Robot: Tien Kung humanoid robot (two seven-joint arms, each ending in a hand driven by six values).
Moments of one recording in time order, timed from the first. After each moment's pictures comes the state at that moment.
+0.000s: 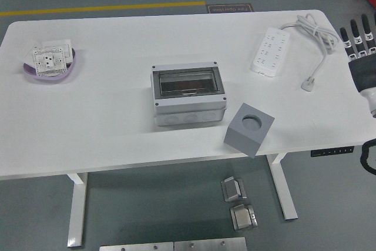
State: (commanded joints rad) left arm 0.03 0.13 -0.53 -0.18 0.49 0.04 0.11; right arm 0.18 -0.50 1.34 1.22 0.10 0.37 0.31
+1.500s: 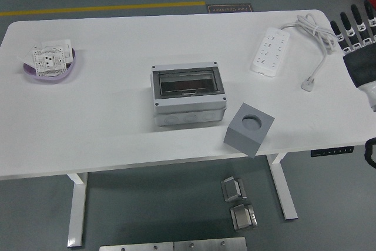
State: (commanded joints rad) left arm 0.03 0.14 -0.55 -0.18 0.52 0.04 0.12; right arm 0.19 -0.52 1.35 1.26 -0.01 0.41 0.27
